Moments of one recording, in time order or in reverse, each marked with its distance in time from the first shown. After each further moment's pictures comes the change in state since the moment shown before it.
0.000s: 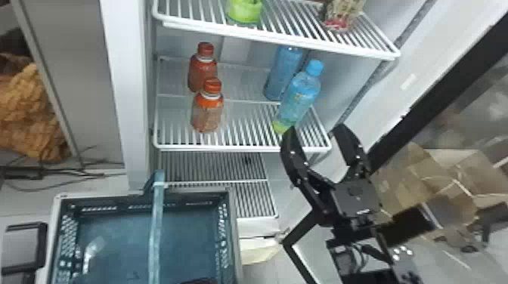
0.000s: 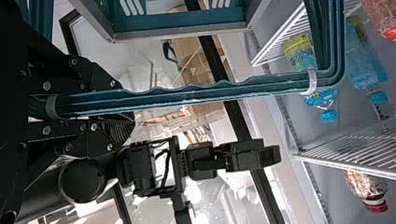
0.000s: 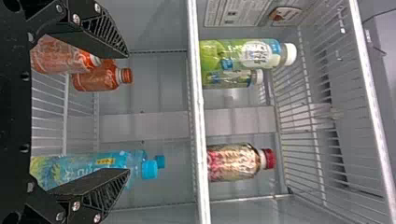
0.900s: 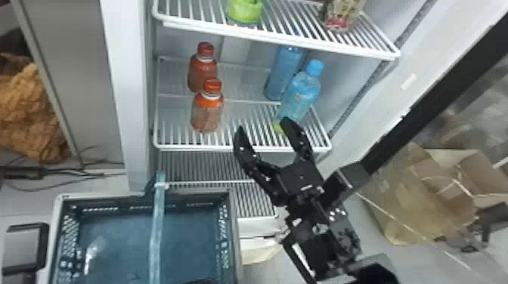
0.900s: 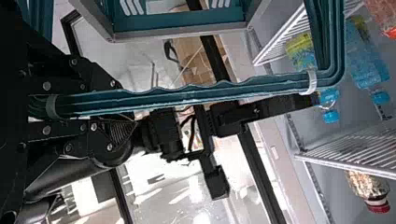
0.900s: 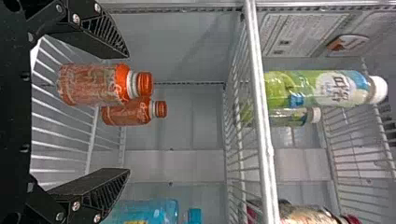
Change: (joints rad) left arm -0.001 0.002 -0.002 0.000 0.000 0.005 0.000; right arm -0.261 -0.054 0.119 0.260 0.054 0.053 0.050
